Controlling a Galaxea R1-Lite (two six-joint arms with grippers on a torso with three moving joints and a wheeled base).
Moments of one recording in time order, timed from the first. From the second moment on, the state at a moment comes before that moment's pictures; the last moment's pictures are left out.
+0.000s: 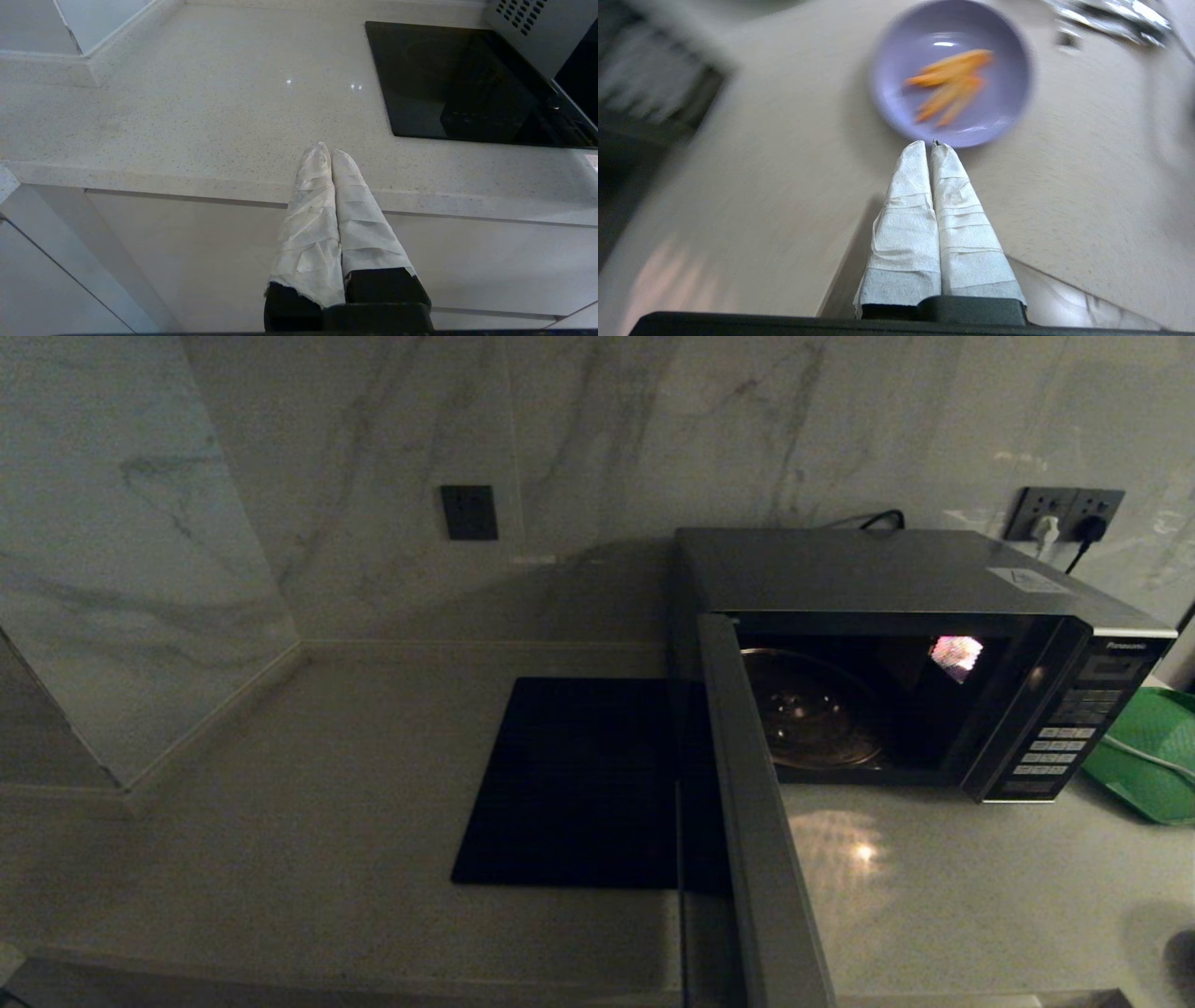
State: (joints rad) left arm 0.00 0.00 0.00 -0.01 0.02 -0.07; right arm -0.35 1.28 -1.04 0.67 -0.62 0.78
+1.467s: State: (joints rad) left arm 0.00 0.00 0.00 -0.01 0.02 -0.07; right arm -1.06 1.66 -0.97 0.43 0.00 0.59
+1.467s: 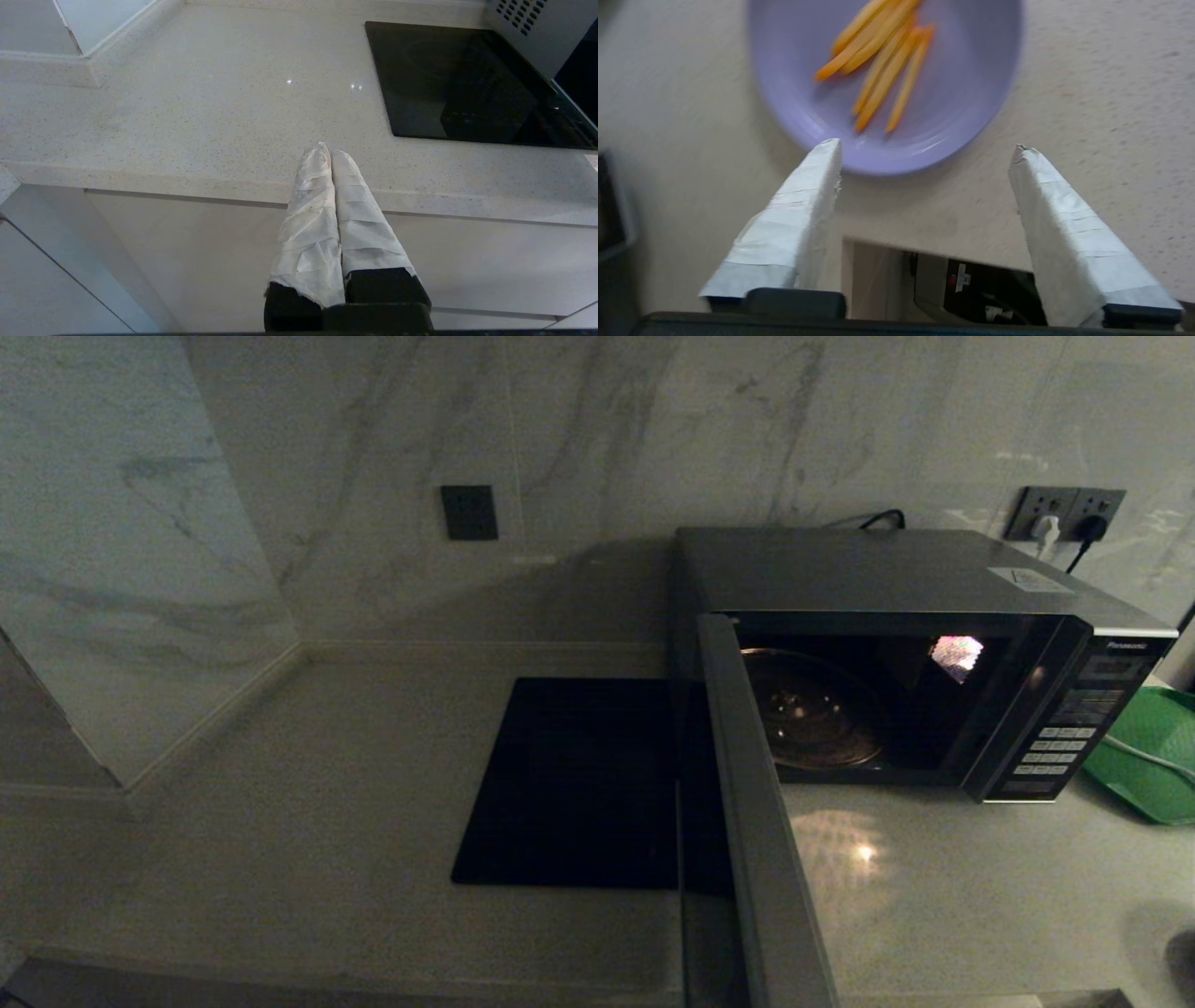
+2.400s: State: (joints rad) left arm 0.00 0.00 0.00 -0.01 0.02 -0.07; right arm -1.19 1.88 -0.94 0.30 0.00 0.54
